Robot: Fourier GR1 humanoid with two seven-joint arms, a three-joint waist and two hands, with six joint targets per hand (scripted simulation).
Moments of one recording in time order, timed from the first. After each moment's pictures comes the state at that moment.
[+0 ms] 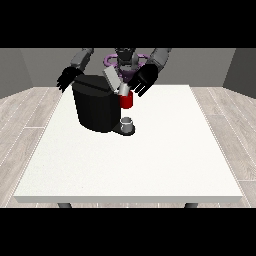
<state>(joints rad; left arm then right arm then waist) -1.16 0.43 0.13 -0.62 -0.65 -0.15 -0.13 -0.31 -0.05 -0.06 -1.37 -0.05 -0.14 -0.08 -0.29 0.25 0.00</state>
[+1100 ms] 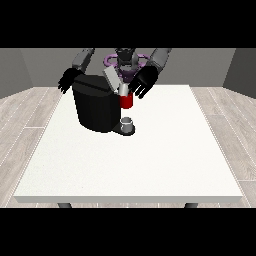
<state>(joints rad) -1.16 0.42 0.11 -0.61 -0.70 -0.14 -0.13 -0.31 -0.04 -0.06 -1.37 -0.04 -0.17 -0.07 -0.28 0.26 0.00</state>
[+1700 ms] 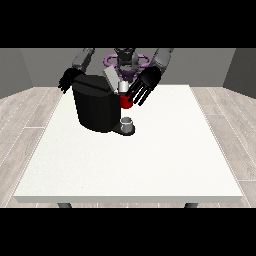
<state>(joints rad) -1.16 0.47 0.08 -0.60 -0.74 -0.18 -0.19 -0.32 -0.03 -0.05 -1.39 -0.03 -0.18 -0.07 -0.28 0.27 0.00</state>
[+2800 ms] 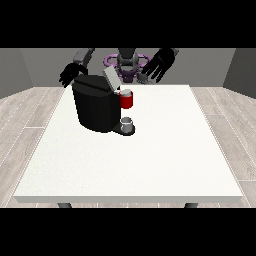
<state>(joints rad) -1.03 0.32 0.14 -0.66 -0.65 -0.22 -0.15 -0.20 -0.05 -0.12 -1.29 -0.07 -0.17 -0.11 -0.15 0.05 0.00</state>
